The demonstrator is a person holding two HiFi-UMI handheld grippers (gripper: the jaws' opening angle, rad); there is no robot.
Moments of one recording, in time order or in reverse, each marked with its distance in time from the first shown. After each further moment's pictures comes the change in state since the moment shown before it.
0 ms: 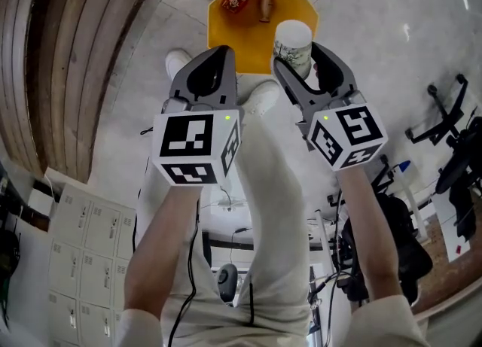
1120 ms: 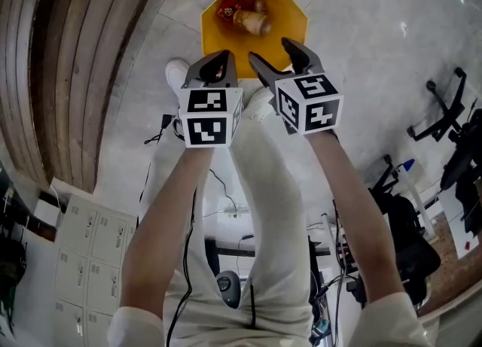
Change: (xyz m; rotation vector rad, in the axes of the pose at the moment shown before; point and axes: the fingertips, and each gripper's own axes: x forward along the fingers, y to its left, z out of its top) left arm 0.054 0.008 -0.061 0.099 0.151 0.001; right arm 0.053 -0.010 -0.043 0.049 0.136 -0.042
